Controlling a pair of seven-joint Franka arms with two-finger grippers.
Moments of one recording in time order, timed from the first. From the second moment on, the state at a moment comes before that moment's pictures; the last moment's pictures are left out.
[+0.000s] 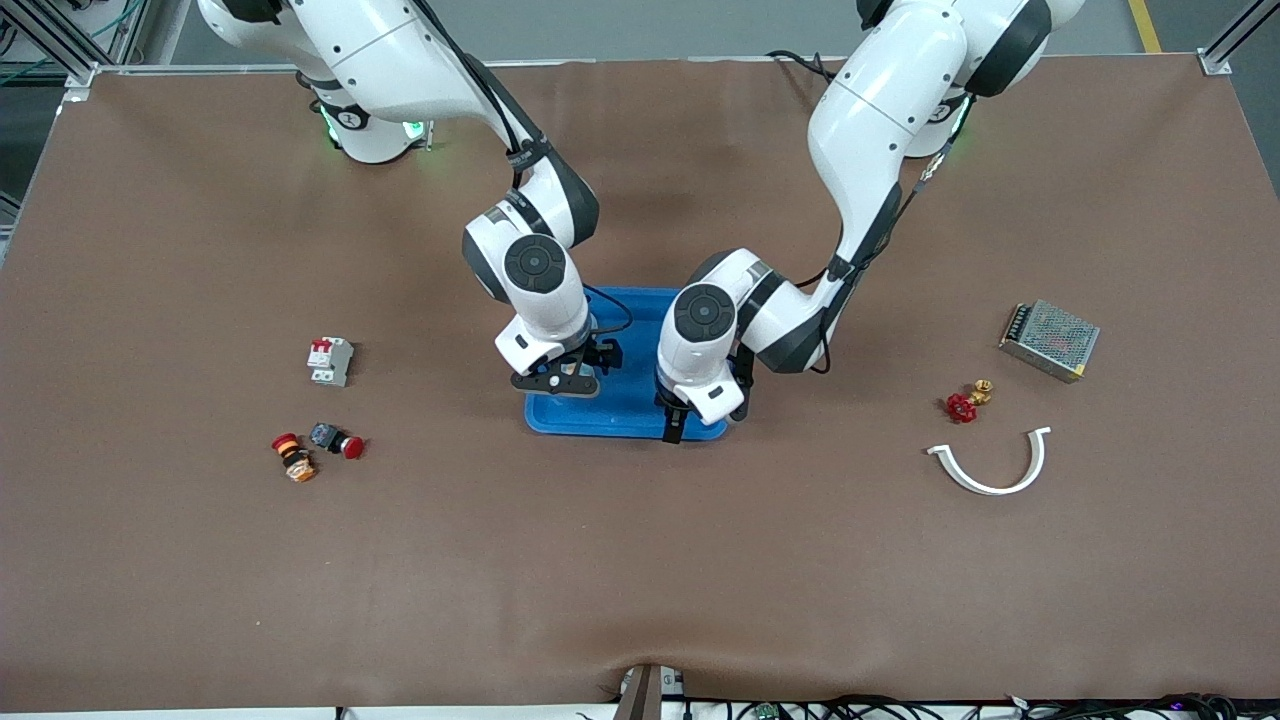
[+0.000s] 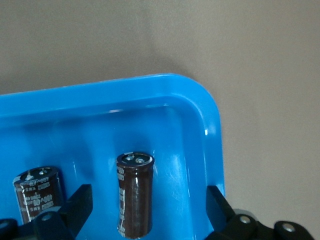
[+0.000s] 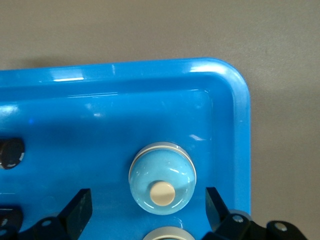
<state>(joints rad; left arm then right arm) -0.58 0.85 -0.15 -1.44 0.10 2.37 -2.14 0.69 0.61 -0.01 -1.79 0.02 2.42 0.76</state>
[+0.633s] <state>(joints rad) -0.61 0.88 -0.15 -1.44 0.10 2.39 -2.14 0.69 0.65 -0.01 -1.79 0.02 2.46 0.76</state>
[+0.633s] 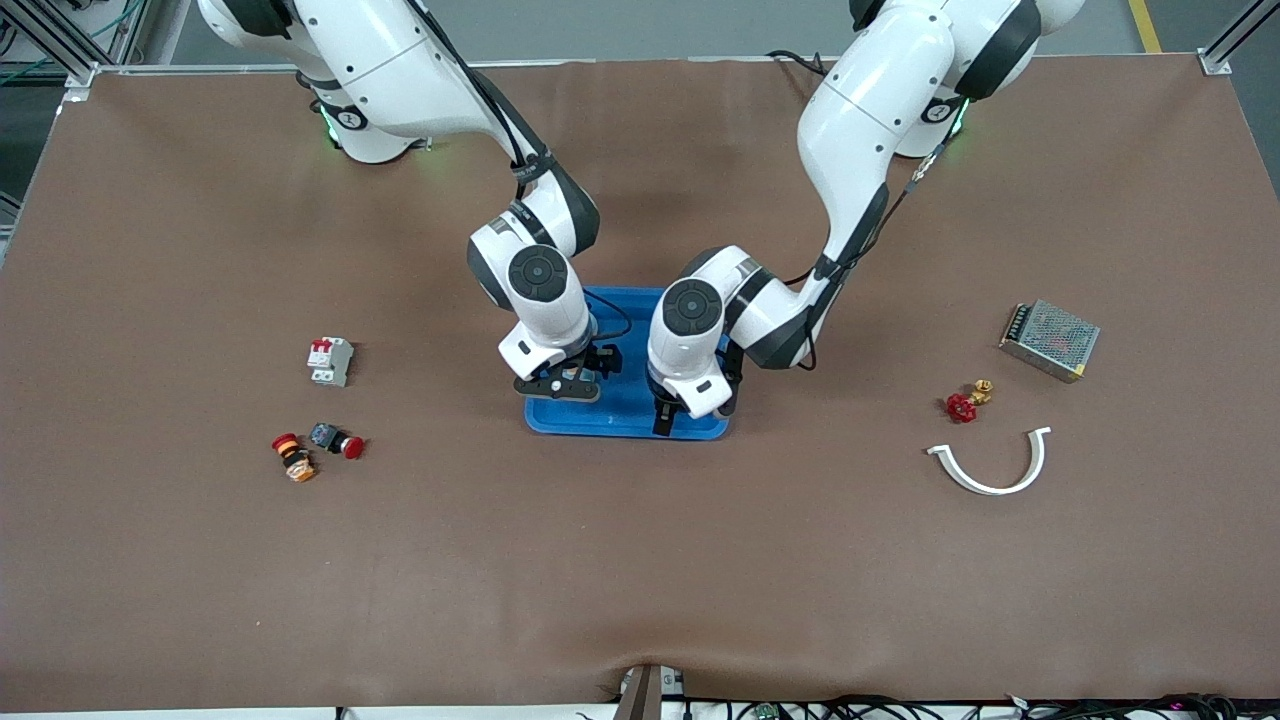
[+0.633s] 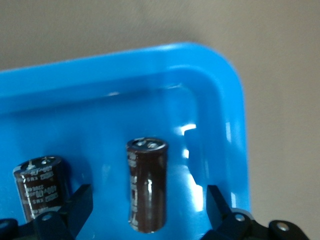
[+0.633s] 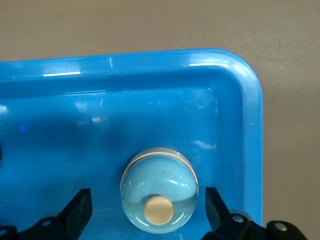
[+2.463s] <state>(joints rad) -0.60 0.86 -0.14 -1.41 0.11 2.30 -2.09 0.69 0.67 -0.01 -1.79 0.02 2.49 0.76</state>
